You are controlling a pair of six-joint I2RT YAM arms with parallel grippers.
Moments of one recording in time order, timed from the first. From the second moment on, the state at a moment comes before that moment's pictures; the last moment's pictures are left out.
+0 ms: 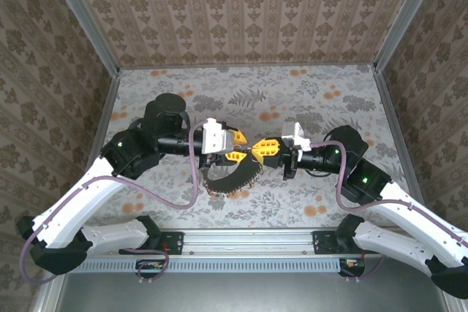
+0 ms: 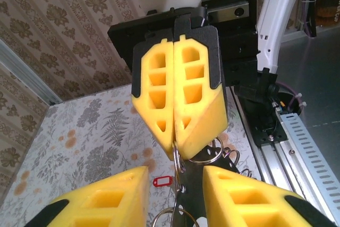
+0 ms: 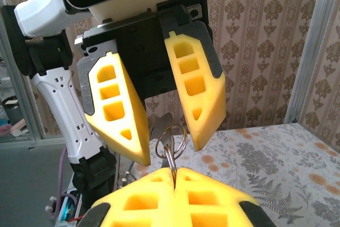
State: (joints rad) left arm -0.91 1.08 1.37 -0.69 0.65 0.56; right arm 0.77 0.81 0.85 0.01 -0.55 -0.02
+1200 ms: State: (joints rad) left arm -0.92 1.13 1.37 -0.73 0.57 0.58; right arm 0.76 0.82 0.83 0.01 -0.50 0.00
